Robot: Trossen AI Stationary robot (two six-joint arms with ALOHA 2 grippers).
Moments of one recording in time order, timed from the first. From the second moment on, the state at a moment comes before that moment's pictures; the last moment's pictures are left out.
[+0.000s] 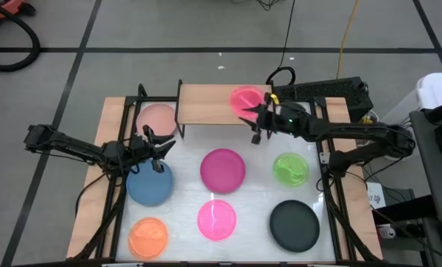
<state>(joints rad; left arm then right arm) -0.18 0.67 0.09 0.86 -0.51 0.07 -0.27 1.21 0.79 0.28 0.07 -0.38</state>
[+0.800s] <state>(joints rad) -0.18 0.67 0.09 0.86 -0.51 -0.03 -0.17 1.15 0.64 0.37 0.00 -0.25</state>
